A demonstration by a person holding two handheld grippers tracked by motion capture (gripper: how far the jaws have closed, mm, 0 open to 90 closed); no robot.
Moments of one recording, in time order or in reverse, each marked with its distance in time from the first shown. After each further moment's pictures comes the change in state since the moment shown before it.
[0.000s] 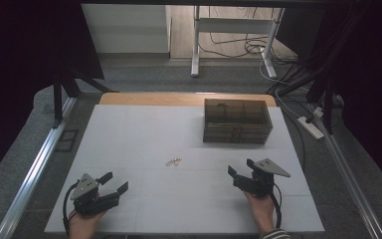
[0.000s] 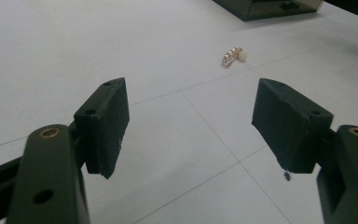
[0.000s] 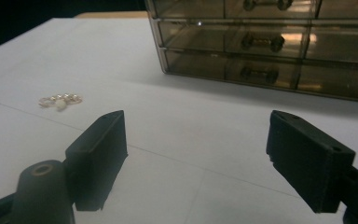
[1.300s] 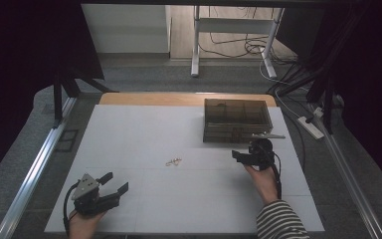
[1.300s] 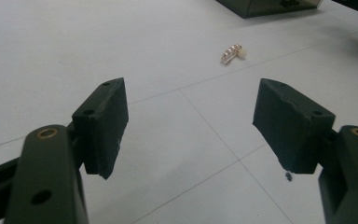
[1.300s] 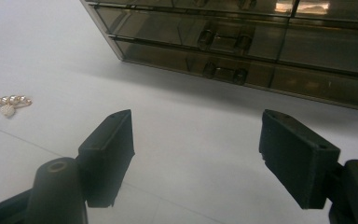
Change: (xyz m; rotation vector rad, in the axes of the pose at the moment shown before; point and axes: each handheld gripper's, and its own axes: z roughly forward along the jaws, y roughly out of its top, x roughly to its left) left arm -0.001 0.000 0.001 0.009 0.000 0.010; right arm -0.034 0.059 0.042 0.310 -0.043 0.066
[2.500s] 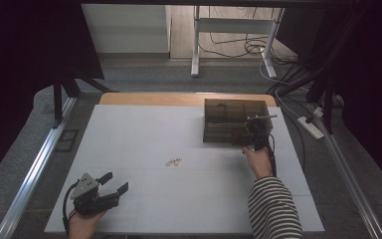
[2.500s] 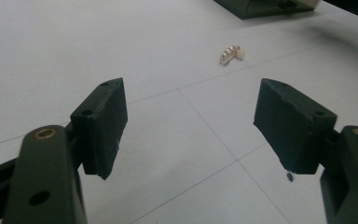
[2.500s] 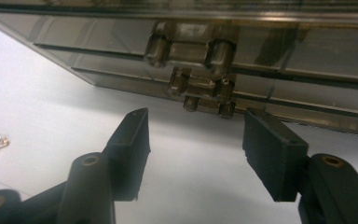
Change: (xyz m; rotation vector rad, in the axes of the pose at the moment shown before) left arm 0.002 0.001 0.000 0.002 -0.014 -0.012; right arm -0.012 0.050 0.035 0.180 -0.030 0.137
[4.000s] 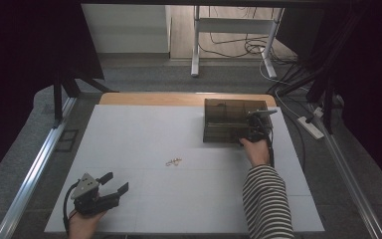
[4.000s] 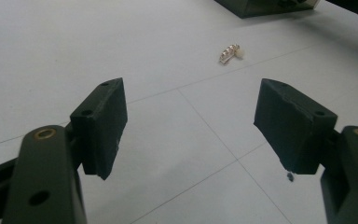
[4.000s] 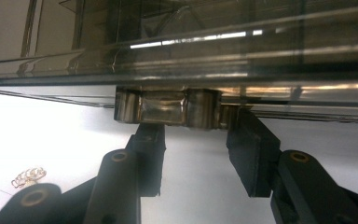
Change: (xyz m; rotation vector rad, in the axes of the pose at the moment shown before) left arm 0.000 0.000 0.001 0.002 -0.001 0.004; right arm -0.012 0.023 0.021 0.133 0.078 0.229
